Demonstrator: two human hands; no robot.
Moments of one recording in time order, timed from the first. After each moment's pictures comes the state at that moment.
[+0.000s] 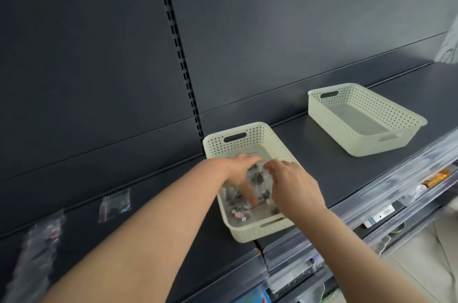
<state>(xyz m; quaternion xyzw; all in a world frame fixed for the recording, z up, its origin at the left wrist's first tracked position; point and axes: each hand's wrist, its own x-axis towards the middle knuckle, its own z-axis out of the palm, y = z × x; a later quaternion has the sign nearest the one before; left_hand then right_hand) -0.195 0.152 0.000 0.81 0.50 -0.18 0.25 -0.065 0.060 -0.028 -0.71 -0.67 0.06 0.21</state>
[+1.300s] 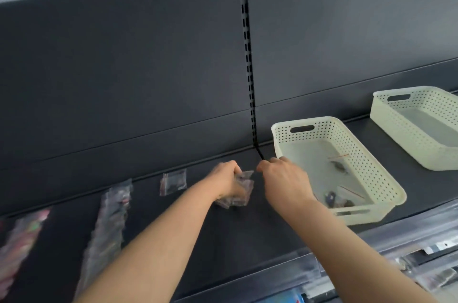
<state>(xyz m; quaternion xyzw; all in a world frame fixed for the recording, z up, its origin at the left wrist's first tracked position) -0.323 0.116 -0.026 0.65 0.69 0.09 0.30 -0.171 0.077 -0.013 -0.61 -0.78 0.00 0.13</state>
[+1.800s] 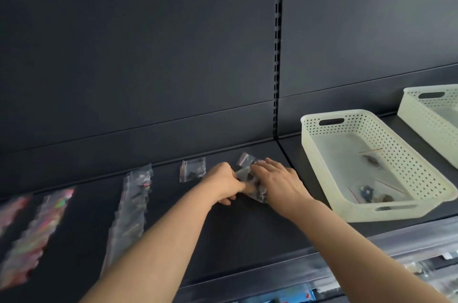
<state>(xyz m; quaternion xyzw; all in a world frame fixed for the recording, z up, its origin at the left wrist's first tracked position) -0.362 0.087 -0.031 0.54 0.74 0.15 0.38 -0.208 0.082 -0.045 -0.53 -0.84 0.11 0.06</state>
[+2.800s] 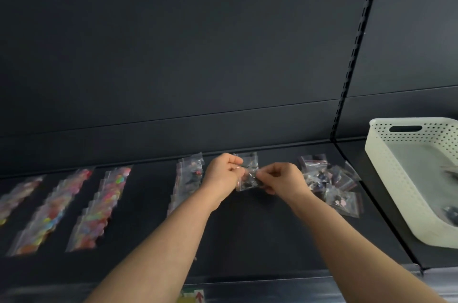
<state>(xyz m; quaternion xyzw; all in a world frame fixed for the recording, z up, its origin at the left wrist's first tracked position) -0.473 0.053 -0.041 0.46 0.71 0.39 0.36 -0.324 0.087 -0.059 -0.53 -0.59 0.51 0.32</state>
